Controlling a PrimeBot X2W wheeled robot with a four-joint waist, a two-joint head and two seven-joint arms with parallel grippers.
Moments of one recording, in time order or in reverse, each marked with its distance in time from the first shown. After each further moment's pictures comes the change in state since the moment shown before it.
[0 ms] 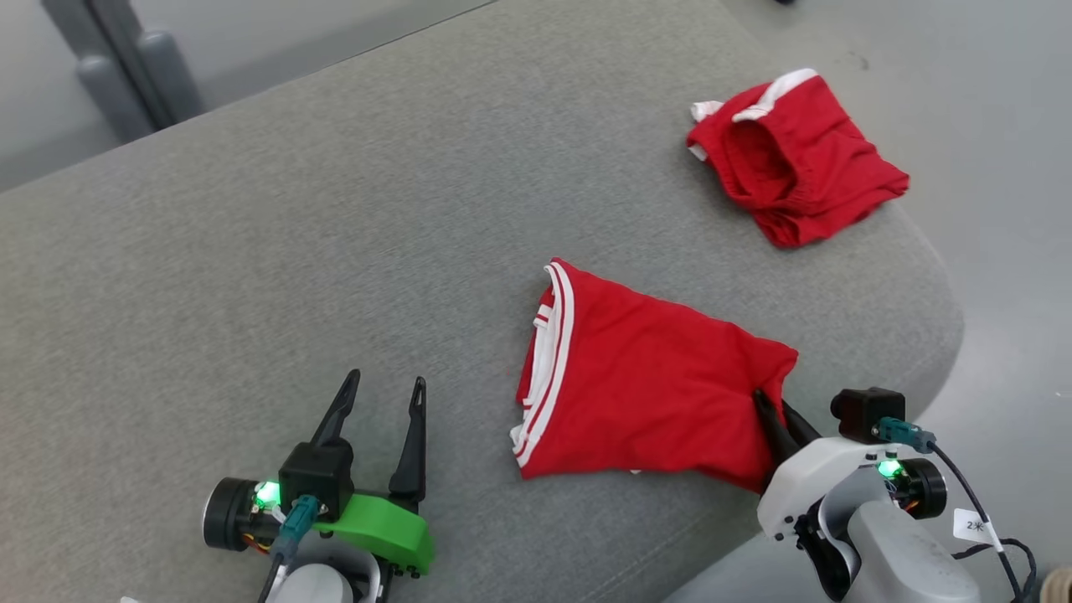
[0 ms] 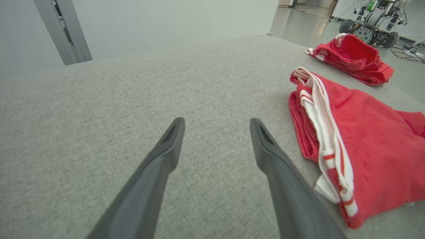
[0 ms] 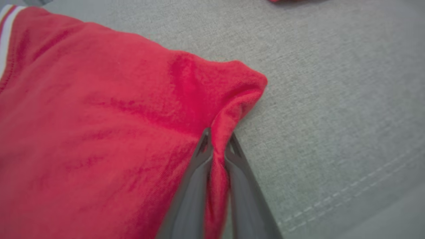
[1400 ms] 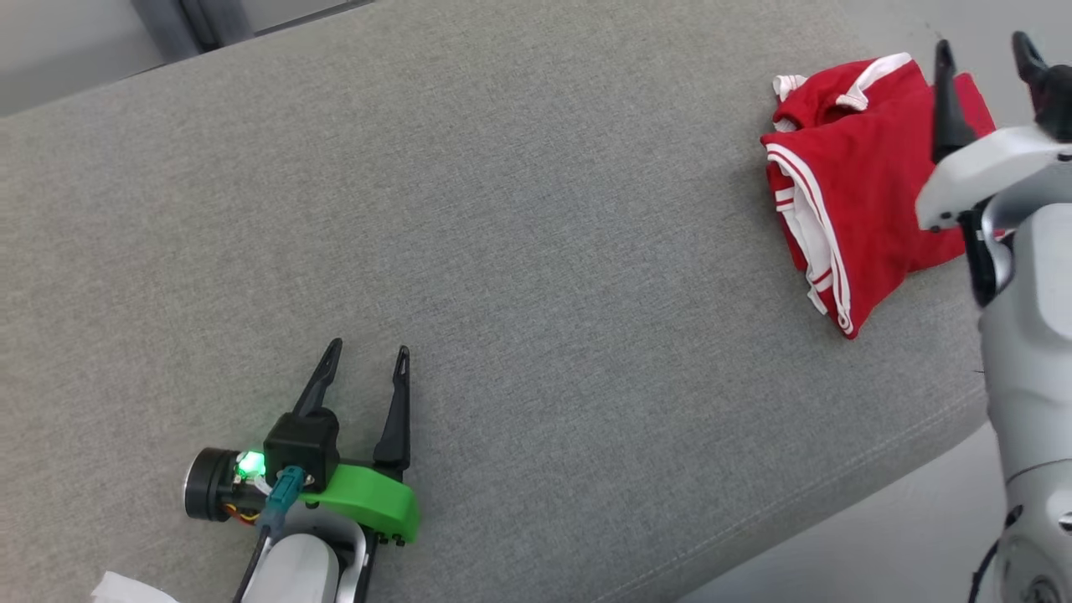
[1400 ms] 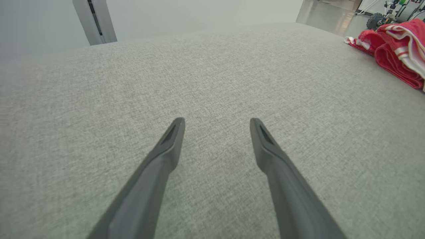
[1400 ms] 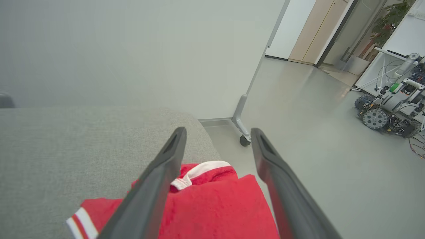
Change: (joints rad) left arm -0.058 0.000 0.038 0.022 0.037 -0.014 0.000; right arm -0.483 -0.144 -0.381 -0.046 -0.474 -0.003 0.004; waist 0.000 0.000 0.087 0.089
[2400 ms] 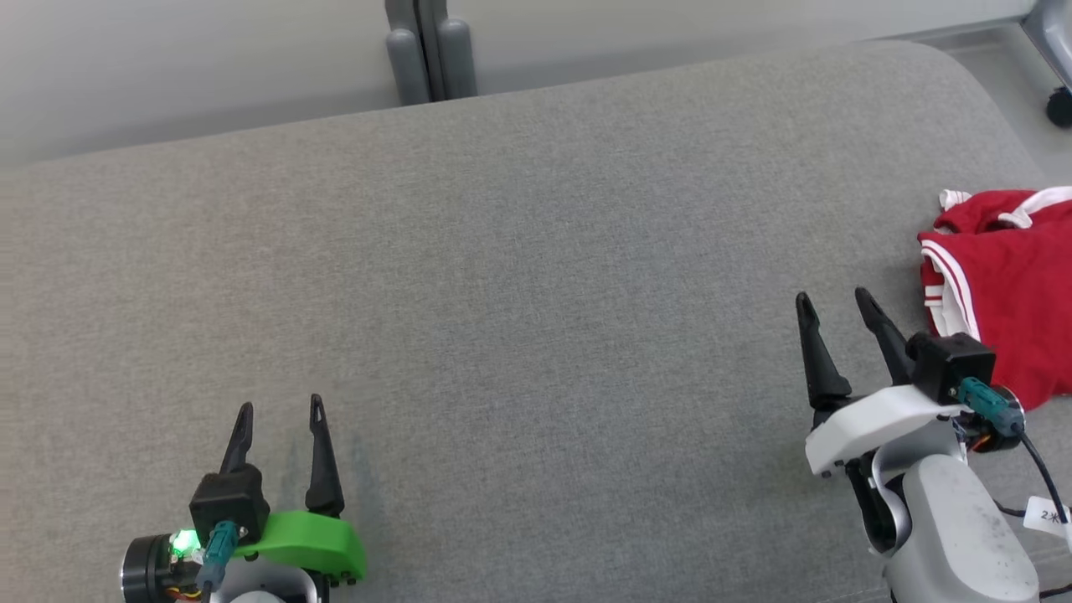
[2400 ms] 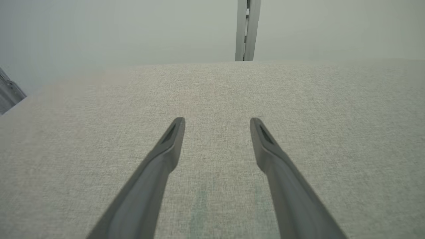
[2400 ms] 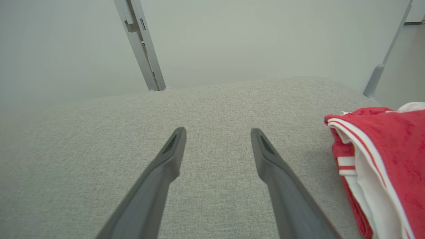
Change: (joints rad) left arm 0.114 0.001 0.132 -0.034 -0.037 0.122 0.000; right arm 0.561 0.141 0.190 -0.377 0.297 0.000 0.000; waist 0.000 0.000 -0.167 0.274
